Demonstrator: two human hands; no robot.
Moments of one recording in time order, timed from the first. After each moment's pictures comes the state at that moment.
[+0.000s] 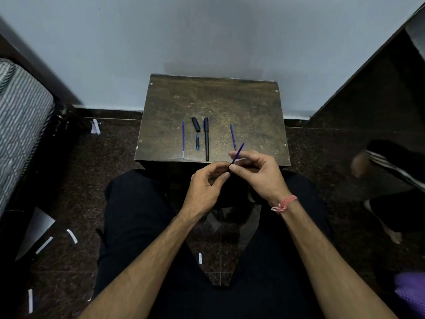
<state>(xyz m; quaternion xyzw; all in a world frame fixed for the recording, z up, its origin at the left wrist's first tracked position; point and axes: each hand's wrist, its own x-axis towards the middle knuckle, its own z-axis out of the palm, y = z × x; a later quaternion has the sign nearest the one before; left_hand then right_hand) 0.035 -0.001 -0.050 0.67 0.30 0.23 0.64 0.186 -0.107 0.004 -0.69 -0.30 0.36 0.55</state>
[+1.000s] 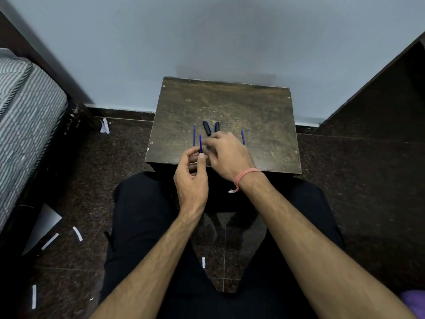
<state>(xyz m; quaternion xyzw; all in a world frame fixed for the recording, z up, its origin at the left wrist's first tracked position) 0.023 0.025 -0.032 0.55 0.46 0.42 0.56 0.155 0.010 0.019 -0.80 -0.56 0.13 0.18</state>
